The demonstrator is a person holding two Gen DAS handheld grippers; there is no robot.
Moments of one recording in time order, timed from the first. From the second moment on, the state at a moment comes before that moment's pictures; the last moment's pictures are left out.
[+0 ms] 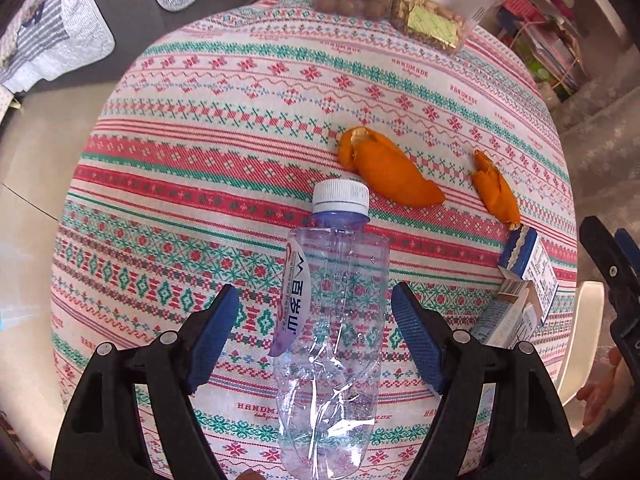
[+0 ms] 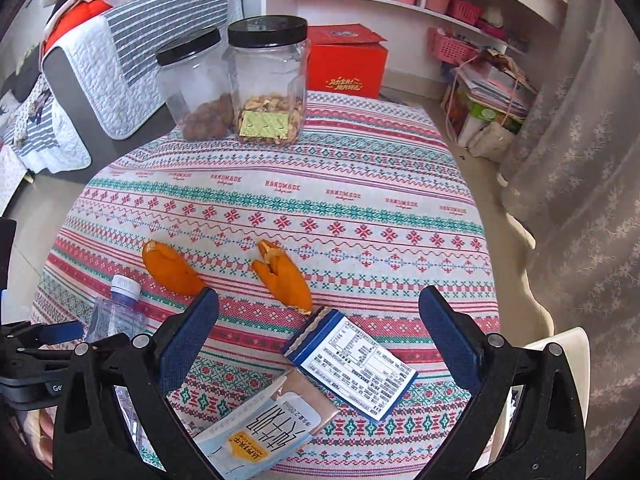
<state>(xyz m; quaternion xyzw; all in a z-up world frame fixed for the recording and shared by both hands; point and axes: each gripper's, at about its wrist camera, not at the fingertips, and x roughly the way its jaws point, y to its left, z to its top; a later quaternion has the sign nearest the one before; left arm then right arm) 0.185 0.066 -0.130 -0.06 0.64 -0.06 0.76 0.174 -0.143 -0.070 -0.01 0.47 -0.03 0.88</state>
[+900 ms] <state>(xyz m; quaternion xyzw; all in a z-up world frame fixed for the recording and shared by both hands) 0.171 0.170 -0.047 -0.19 0.54 -0.05 0.82 0.245 -0.008 -0.149 -0.14 0.56 0.19 0.79</state>
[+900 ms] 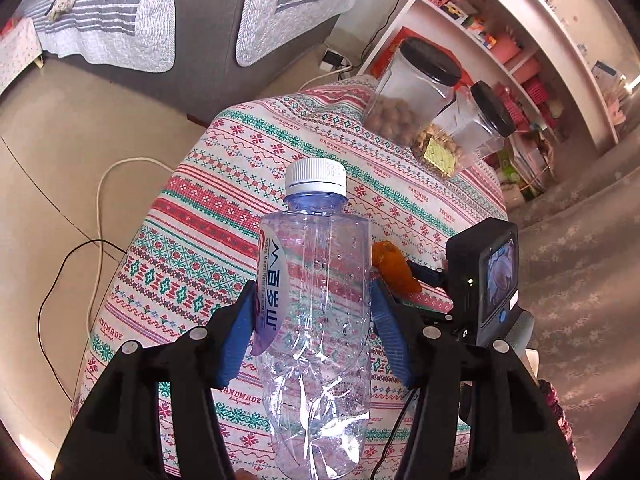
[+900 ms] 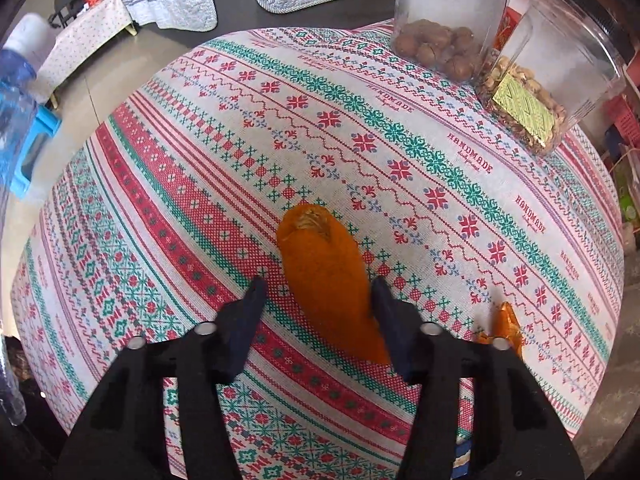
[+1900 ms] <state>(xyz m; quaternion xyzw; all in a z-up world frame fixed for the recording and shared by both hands) 0.156 0.142 -0.011 -0.13 0.43 0.01 0.89 0.175 -0.070 -0.019 0.02 0.39 0.04 0.92</state>
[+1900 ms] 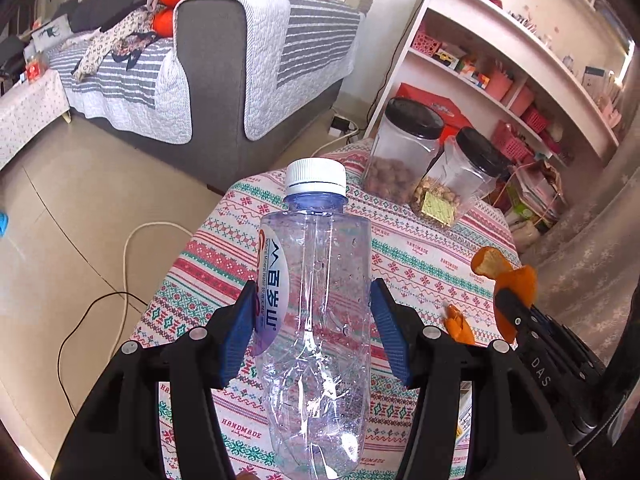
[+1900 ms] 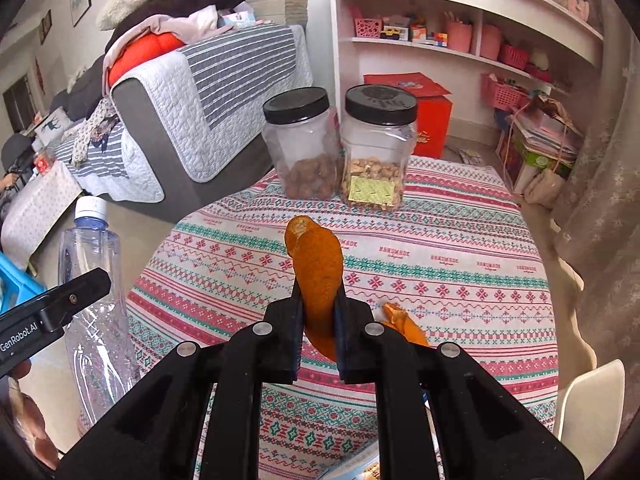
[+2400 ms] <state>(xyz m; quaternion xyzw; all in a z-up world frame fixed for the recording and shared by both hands) 0.151 0.076 0.007 -0.11 0.37 -0.02 0.92 0.146 -0.141 -0.001 0.03 0.35 -0.07 0.93</state>
